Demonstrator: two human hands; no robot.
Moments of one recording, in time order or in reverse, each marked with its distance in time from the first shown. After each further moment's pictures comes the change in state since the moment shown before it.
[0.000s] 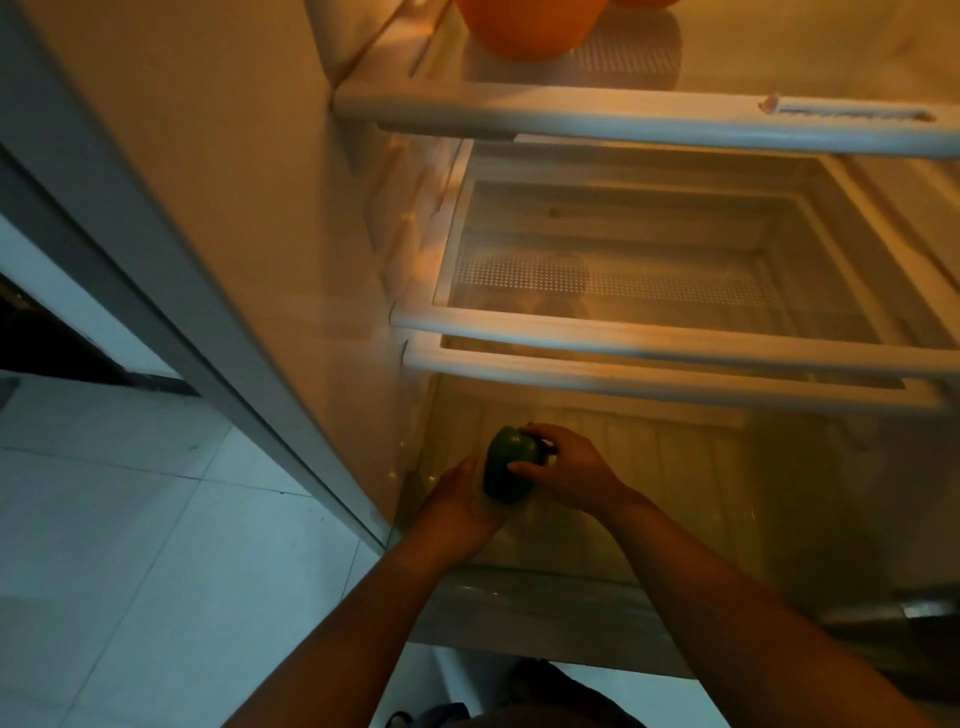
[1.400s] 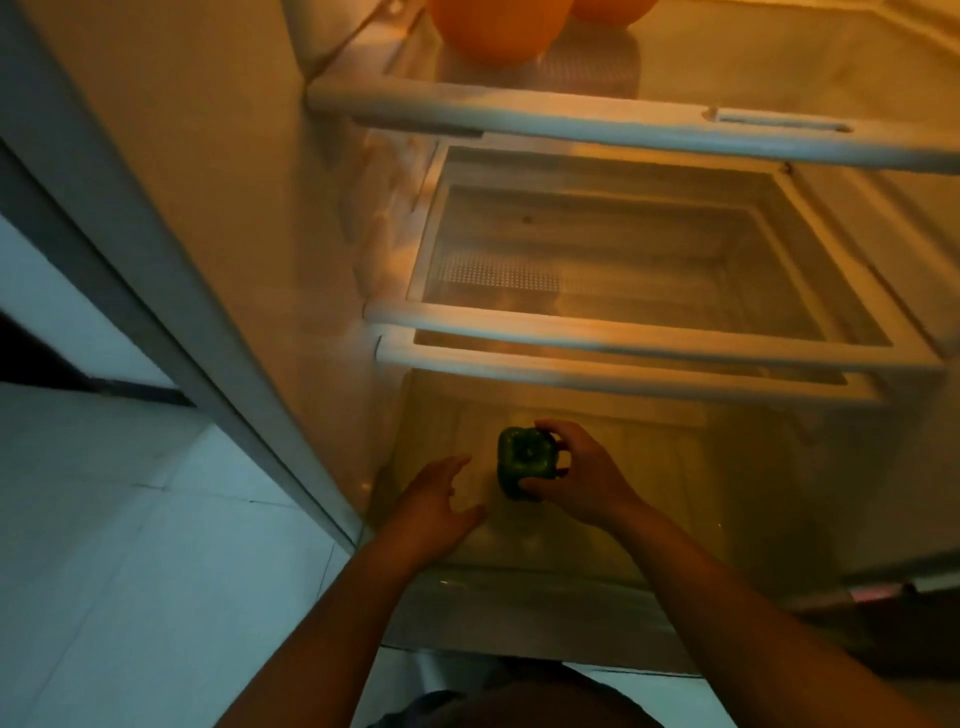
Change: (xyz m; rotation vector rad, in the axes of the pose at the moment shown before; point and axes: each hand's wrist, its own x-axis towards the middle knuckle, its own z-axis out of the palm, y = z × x) left_hand 0.013 -0.034 0.011 0.065 0.027 0.055; right_hand -0.033 0.016 -0.029 0.050 0.122 -0.055
